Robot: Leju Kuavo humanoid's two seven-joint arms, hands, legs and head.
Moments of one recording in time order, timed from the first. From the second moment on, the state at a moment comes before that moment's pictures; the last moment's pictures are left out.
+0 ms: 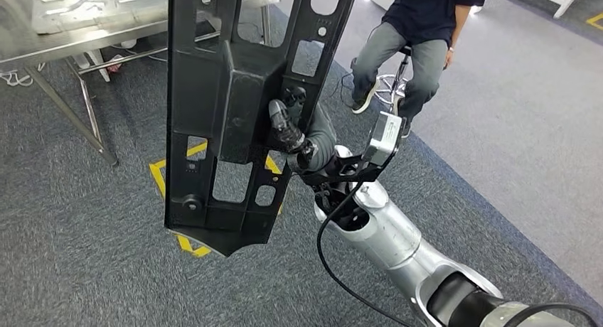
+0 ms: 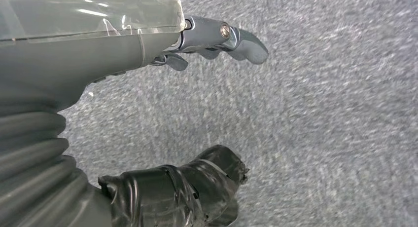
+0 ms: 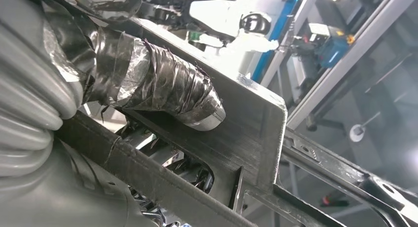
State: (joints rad) left arm -0.15 0.08 -0.71 -0.22 0.53 0.32 -0.19; right arm -0.45 -0.12 0.45 -1.88 -0.62 0.15 -0.39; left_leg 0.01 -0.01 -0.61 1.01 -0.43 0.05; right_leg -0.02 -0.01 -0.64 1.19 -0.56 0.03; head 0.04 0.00
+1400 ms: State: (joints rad) left arm -0.15 0.07 -0.71 -0.22 0.54 0.30 -0.19; right arm -0.45 -0.12 0.41 -1.87 -0.62 0.14 -0.41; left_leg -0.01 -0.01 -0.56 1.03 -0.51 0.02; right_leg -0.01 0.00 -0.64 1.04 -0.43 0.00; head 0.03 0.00
